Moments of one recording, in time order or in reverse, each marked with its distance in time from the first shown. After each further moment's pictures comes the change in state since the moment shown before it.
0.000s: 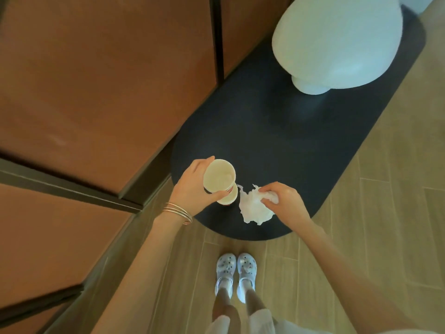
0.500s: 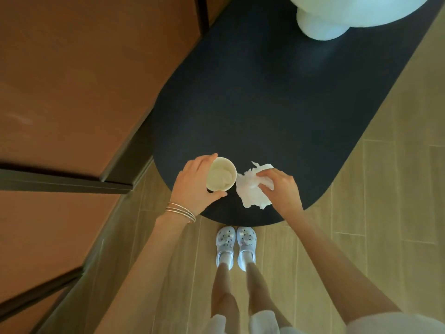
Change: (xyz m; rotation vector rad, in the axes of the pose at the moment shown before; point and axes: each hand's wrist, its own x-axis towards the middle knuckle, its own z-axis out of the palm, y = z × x) left_hand 0.031 -0.059 0.074 0.194 -0.128 0.041; right_hand 0.037 0.048 0.078 -0.015 0.114 0.049
